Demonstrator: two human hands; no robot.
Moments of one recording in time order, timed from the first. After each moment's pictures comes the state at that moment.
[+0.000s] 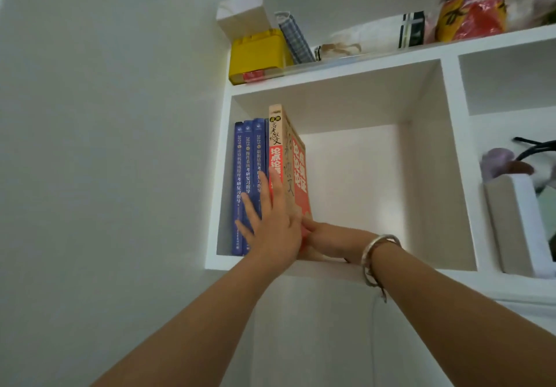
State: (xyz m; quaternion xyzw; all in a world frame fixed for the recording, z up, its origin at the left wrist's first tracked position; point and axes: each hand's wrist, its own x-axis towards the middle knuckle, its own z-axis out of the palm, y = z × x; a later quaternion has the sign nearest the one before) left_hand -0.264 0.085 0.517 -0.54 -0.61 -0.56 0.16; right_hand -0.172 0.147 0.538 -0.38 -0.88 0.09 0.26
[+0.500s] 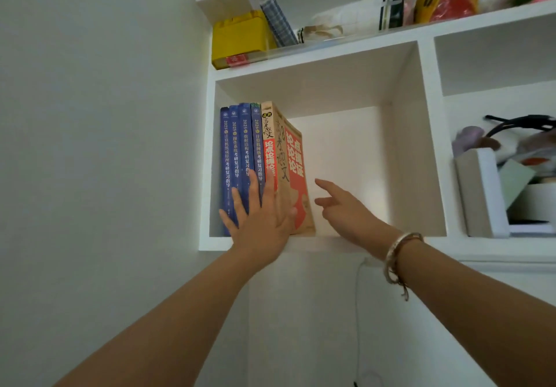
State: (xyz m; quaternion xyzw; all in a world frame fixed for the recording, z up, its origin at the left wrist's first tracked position) left_hand -0.276 0.079 0.495 -0.58 -0.64 -0.46 0.19; right_hand -0.126 0.097 0.519 -0.30 -0.80 0.19 0.49
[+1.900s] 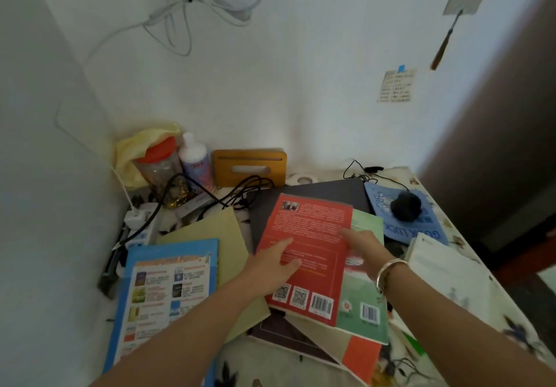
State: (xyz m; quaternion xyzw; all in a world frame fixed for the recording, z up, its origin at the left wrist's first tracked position) left_hand -0.110 0.000 -0.033 -0.69 -0.56 -0.07 -0.45; right_hand 0.096 0.013 -0.025 -0.75 -0.26 0.53 0.30
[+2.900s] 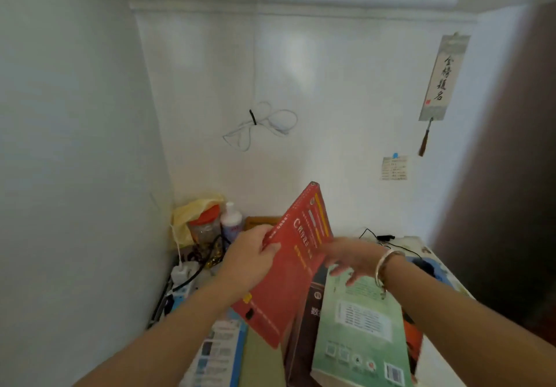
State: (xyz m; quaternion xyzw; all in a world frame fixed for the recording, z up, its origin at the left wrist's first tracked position) left_hand -0.182 -0.025 0.115 -0.70 -0.56 -0.35 -0.27; right_hand 0.017 -0.003 0.132 -0.67 -0.57 0.48 0.07
